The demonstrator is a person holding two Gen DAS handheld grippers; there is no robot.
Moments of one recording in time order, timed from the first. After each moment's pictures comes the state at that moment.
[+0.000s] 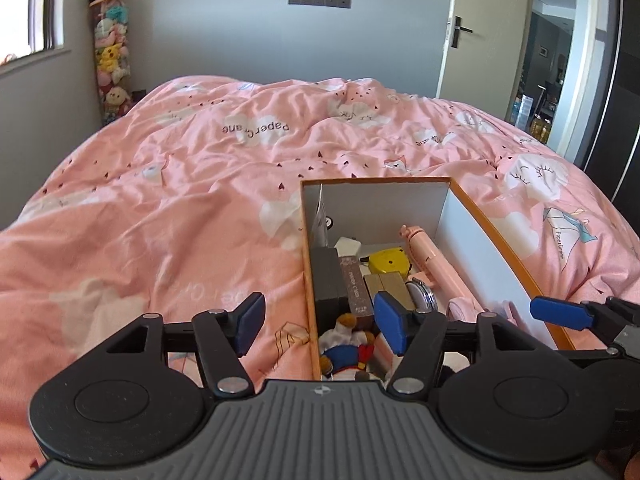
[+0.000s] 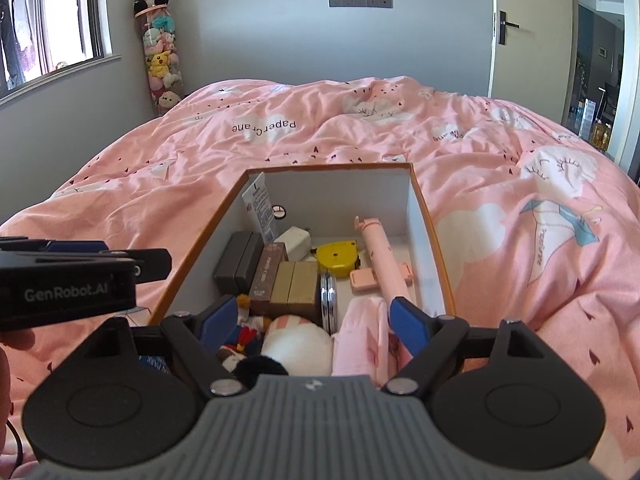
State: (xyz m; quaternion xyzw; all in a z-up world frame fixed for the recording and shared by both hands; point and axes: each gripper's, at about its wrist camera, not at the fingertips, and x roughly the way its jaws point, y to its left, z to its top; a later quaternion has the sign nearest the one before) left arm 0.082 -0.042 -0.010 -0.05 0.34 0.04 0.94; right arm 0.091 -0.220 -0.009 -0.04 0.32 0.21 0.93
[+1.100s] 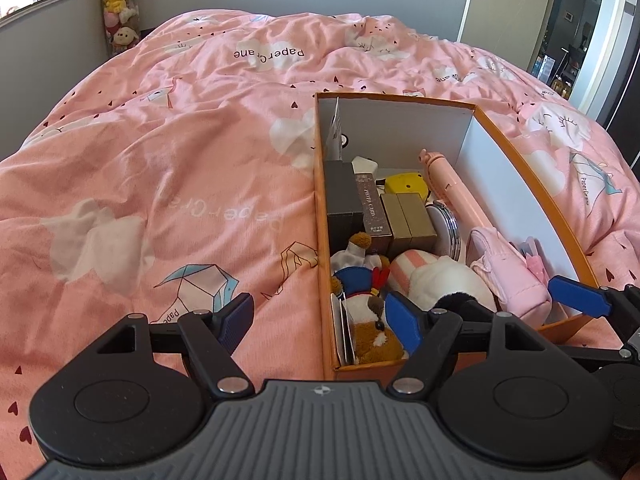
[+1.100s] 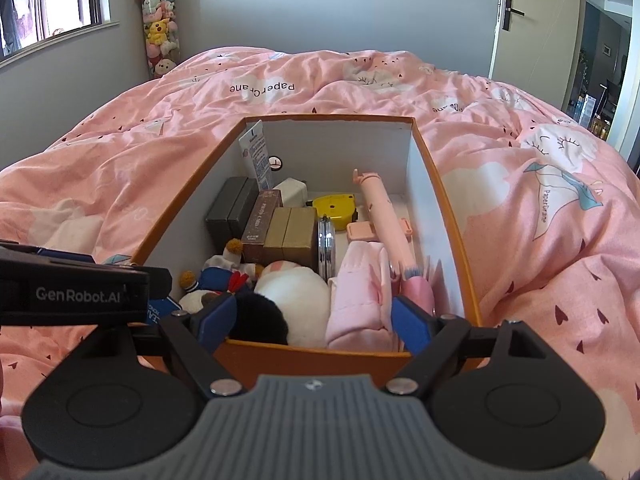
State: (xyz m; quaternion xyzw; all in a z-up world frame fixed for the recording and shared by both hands) left arm 0.083 -0.043 -0.045 -0.06 0.42 0.05 0.90; right arm 0.081 -0.214 -0.038 -0.07 0.34 0.20 0.92
